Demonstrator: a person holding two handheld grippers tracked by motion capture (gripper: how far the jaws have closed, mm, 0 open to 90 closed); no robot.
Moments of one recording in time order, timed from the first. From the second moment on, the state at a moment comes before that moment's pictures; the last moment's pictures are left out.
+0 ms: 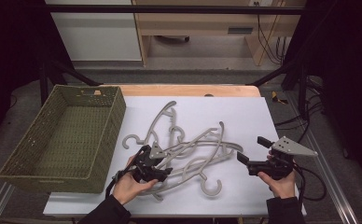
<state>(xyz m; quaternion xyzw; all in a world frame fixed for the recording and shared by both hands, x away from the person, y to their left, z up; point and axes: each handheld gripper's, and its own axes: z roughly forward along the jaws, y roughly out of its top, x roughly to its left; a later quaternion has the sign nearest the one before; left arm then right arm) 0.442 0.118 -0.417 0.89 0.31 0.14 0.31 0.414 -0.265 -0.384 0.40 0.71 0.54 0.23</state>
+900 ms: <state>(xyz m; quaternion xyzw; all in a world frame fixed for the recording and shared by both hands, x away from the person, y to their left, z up) 0.452 0.114 -0.440 0.88 0.36 0.14 0.27 0.416 -0.256 -0.388 0.40 0.71 0.53 0.22</state>
